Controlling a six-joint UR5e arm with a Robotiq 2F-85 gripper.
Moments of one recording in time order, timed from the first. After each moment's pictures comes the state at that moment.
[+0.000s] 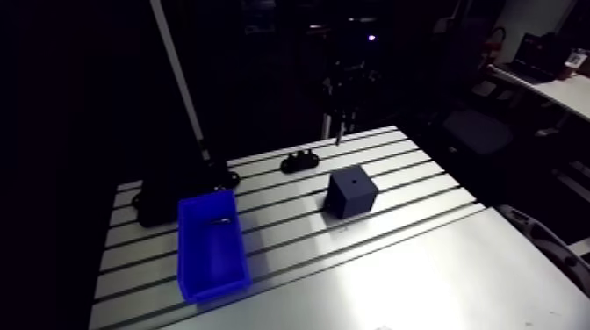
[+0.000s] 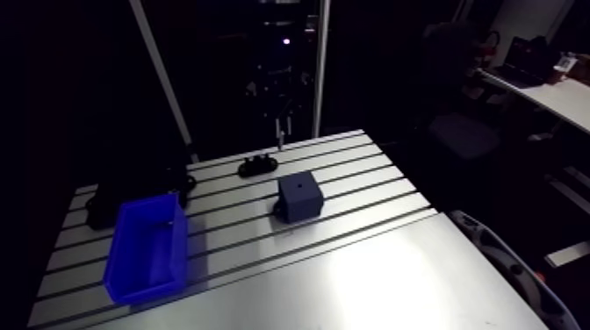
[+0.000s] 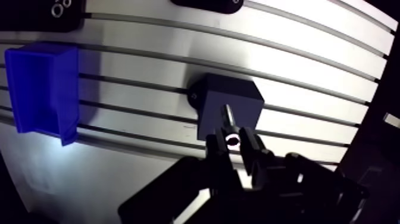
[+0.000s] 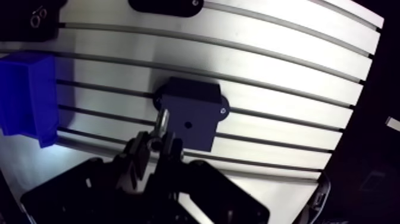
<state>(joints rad) -0.36 -1.27 1.60 -1.77 -1.61 -2.11</state>
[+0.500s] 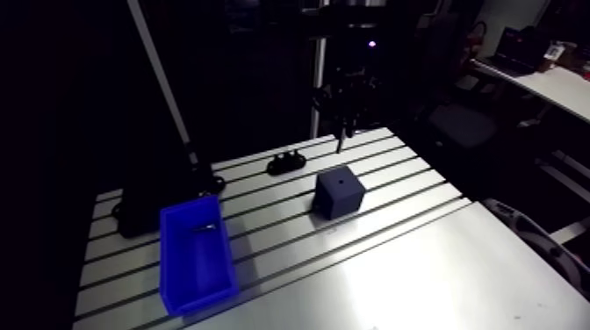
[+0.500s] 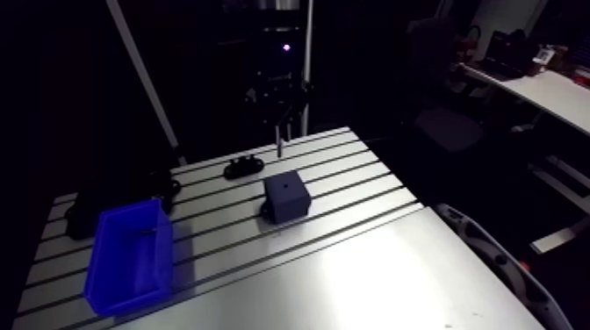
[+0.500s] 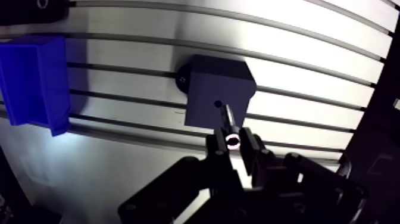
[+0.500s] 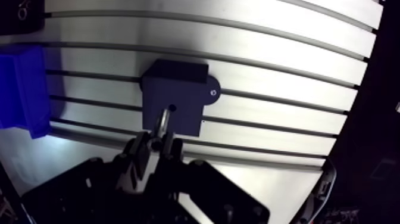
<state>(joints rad) -0.41 -1.27 1.61 -1.73 -1.61 -2.12</state>
